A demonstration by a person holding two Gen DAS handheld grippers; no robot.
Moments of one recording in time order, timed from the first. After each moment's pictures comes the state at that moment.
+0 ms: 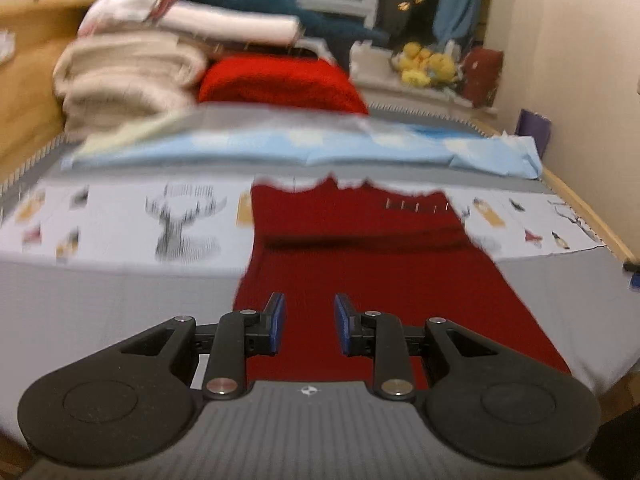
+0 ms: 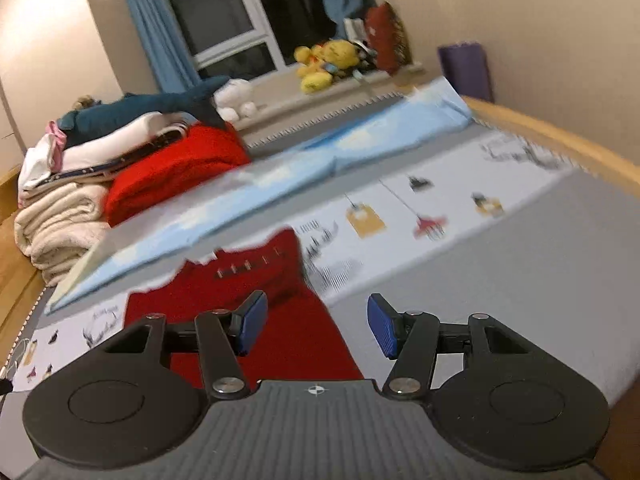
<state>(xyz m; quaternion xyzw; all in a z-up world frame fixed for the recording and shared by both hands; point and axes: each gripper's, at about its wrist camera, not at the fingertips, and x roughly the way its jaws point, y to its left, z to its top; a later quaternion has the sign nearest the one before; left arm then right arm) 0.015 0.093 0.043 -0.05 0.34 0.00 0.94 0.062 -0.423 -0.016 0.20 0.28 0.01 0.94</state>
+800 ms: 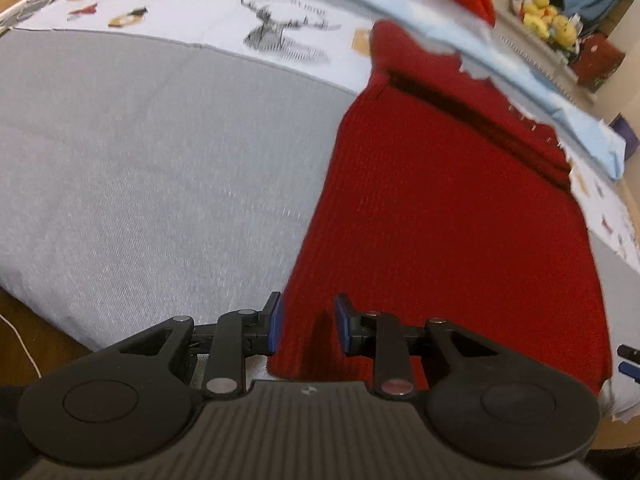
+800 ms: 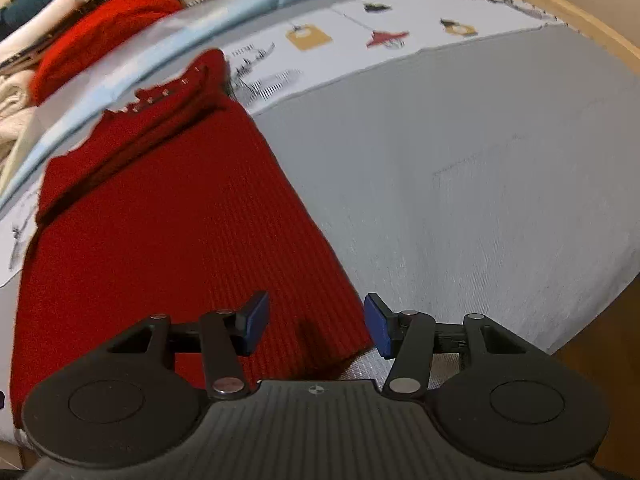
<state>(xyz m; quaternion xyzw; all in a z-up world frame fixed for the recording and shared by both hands) 0.030 0.185 -0.105 -0.19 0.50 0.08 0.84 0.094 -0.403 -0.156 0.18 0.48 -0.03 0.86</state>
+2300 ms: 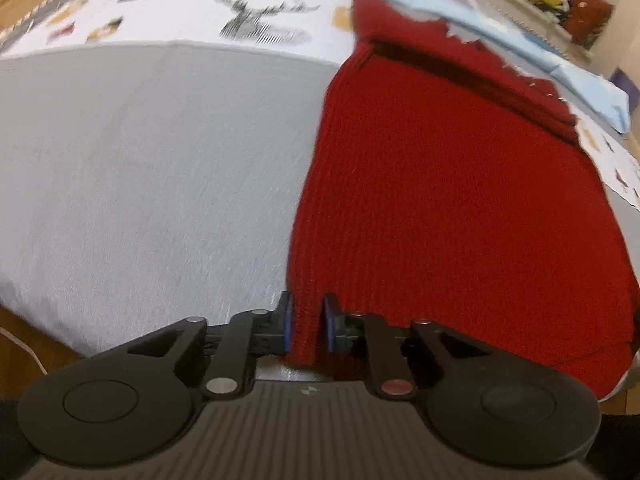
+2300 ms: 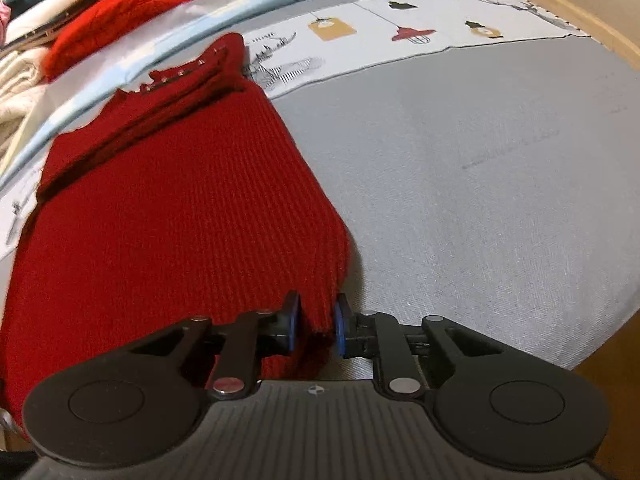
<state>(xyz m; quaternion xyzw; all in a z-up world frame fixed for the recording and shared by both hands) 0.030 0.161 -0.124 -0.13 0.51 0.08 0.85 0.097 -0.389 -0.174 0.15 0.48 -0.01 0.86</state>
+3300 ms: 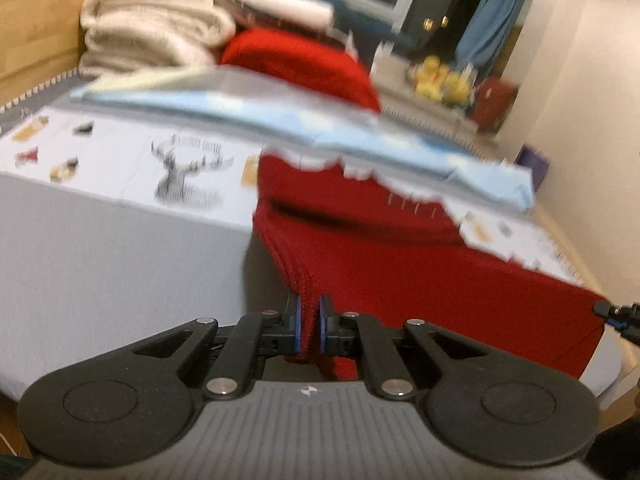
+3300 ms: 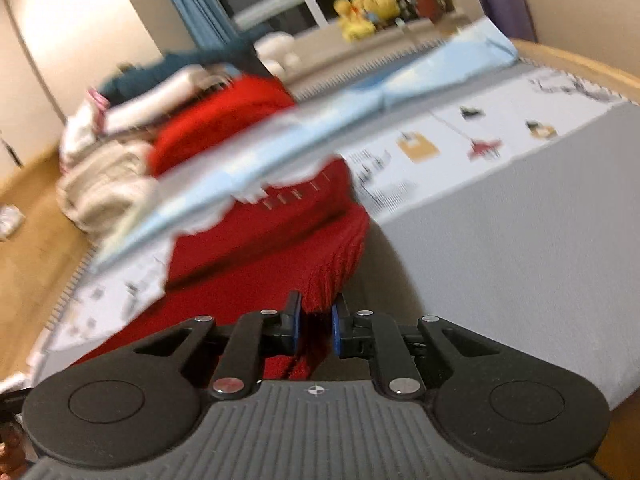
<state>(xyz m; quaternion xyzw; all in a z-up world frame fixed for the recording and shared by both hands) -0.011 0.137 0.025 -0.15 0.32 -0.01 0.94 0.052 -0.403 -0.060 0.23 0.31 0.11 0.91</state>
